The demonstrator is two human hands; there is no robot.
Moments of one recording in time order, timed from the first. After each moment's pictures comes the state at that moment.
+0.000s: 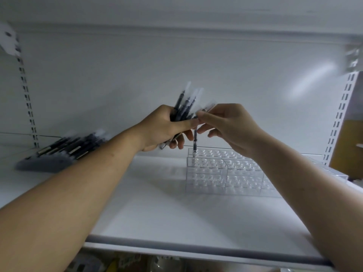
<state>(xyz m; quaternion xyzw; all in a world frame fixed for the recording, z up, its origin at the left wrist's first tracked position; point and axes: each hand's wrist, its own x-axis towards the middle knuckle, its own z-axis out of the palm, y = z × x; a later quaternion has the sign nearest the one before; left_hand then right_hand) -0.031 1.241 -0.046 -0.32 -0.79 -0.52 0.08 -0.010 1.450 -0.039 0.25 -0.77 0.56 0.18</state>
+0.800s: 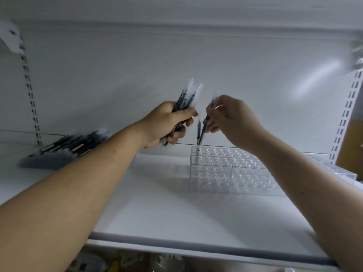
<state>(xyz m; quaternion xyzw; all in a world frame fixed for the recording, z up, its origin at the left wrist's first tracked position) -0.039 1.238 -0.045 -0.31 -0.73 -0.61 0.02 -0.011 1.448 -0.040 0.24 -0.84 0.38 0.30</state>
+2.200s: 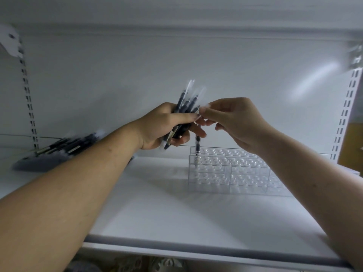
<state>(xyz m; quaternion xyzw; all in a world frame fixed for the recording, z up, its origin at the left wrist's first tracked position) -0.022 1.239 -0.042 -0.36 -0.75 -0.55 -0.02 -0.011 1.452 -0.040 0.24 -0.77 0.55 0.23</state>
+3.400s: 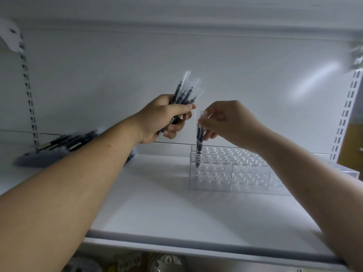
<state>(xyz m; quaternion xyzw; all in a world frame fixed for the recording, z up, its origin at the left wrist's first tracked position) -0.034 1.230 -0.040 -0.32 -0.73 -0.60 0.04 -0.008 1.448 -0.043 0.25 -0.87 0.35 0.25</state>
